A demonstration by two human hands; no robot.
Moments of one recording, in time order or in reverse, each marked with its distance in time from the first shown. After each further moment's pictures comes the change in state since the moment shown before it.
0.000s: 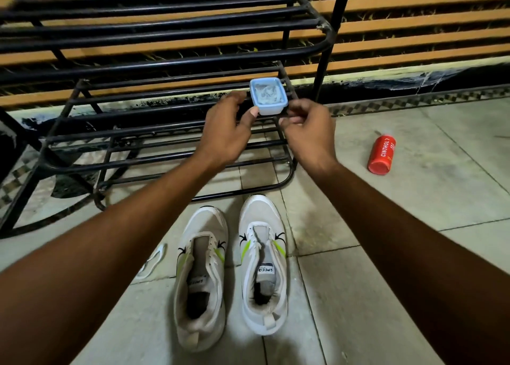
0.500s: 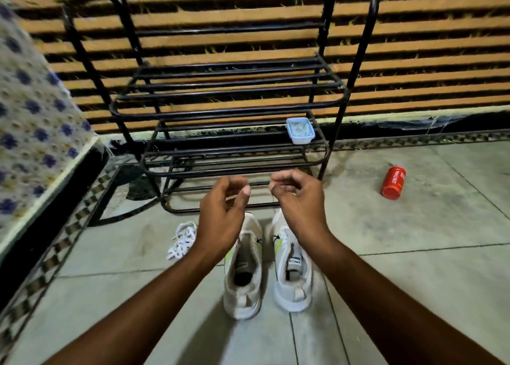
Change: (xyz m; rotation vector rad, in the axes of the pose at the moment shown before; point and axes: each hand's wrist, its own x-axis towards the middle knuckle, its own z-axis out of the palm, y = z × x) left_hand -0.182 0.000 -0.089 -0.313 0.241 -0.079; right_hand -0.164 -0.082 0.001 0.313 -0.167 -0.013
